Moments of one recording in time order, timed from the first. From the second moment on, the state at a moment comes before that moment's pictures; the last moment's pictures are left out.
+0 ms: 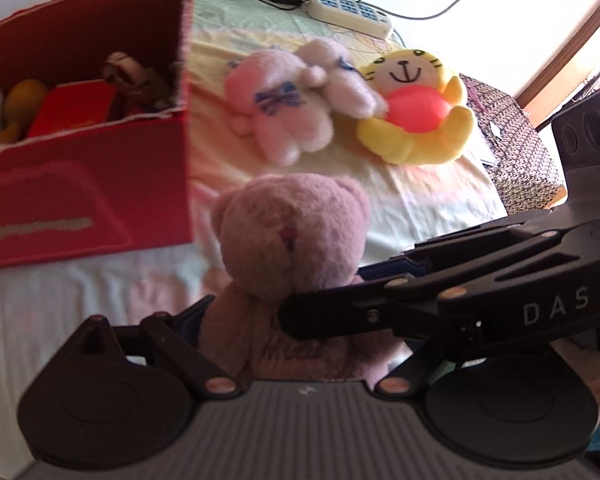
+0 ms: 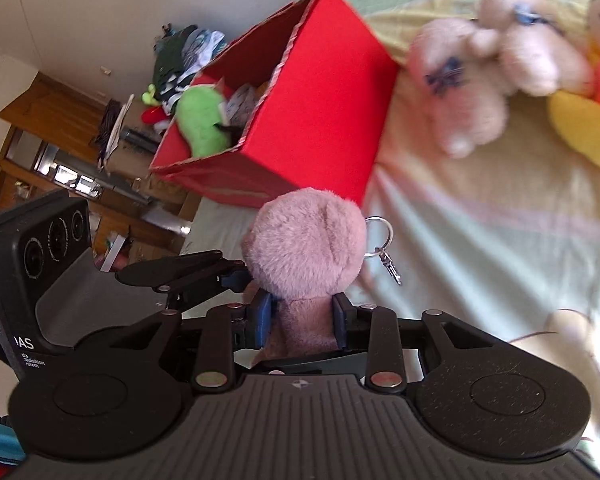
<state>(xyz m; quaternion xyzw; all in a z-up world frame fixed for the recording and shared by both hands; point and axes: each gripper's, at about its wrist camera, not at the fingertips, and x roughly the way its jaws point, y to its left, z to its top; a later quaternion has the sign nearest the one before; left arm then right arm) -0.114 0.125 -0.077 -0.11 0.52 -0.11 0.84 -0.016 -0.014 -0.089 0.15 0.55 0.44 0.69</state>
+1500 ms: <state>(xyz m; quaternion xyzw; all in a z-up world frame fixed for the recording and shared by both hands) -0.162 0.321 0.016 -0.01 0.47 -0.06 0.88 -0.070 0.195 -0.009 0.17 0.46 0.43 0.76</state>
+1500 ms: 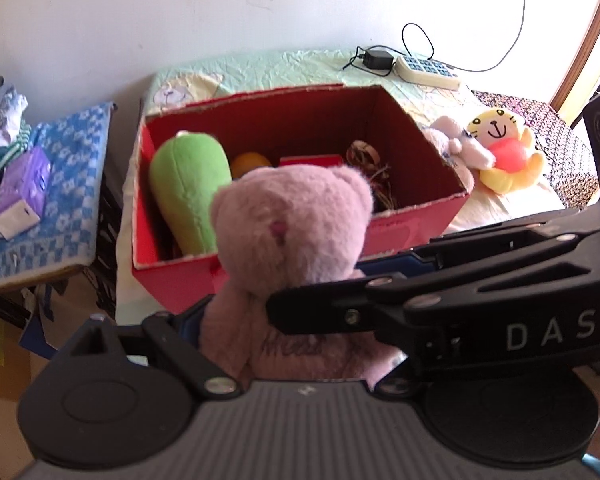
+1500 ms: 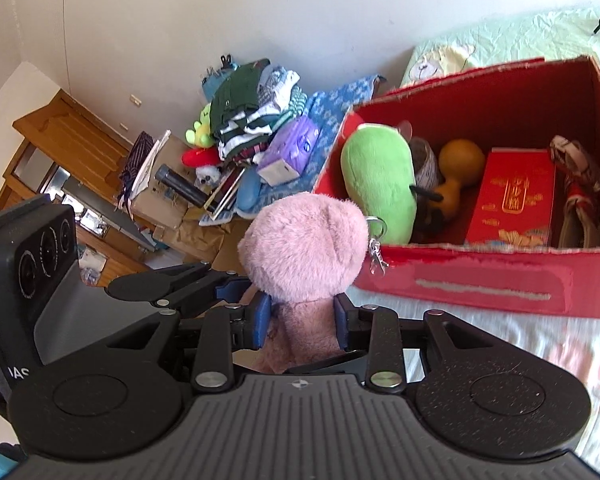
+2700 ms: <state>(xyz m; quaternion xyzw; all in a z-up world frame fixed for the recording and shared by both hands) -0.117 0.284 0.062 0.04 0.41 -0.08 0.91 -0.047 0.161 0.036 0.19 0.37 0.38 0.82</state>
